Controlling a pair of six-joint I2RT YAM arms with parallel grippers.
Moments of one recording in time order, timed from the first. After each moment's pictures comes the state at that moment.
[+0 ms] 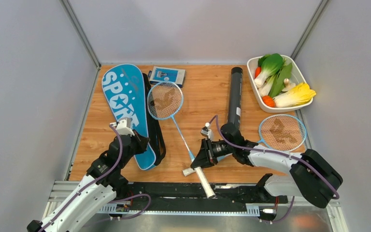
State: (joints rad) left arm -0.60 0.40 0.37 -0.44 -0.25 -0.71; right arm 0.76 1.22 0.42 0.33 -0.90 1.16
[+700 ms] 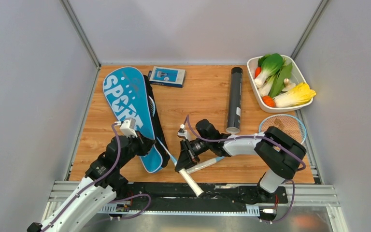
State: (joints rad) left arm -0.60 0.37 0.37 -0.40 -0.06 -0.67; right arm 0.91 1.61 0.65 0.42 -1.02 1.10
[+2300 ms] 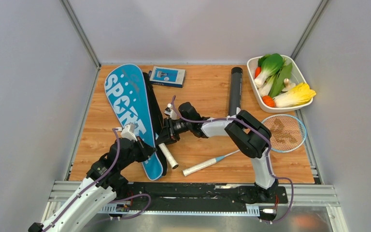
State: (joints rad) left arm -0.60 0.35 0.33 -0.52 0.01 -0.86; right arm 0.83 2.05 1.14 0.45 -0.88 1.13
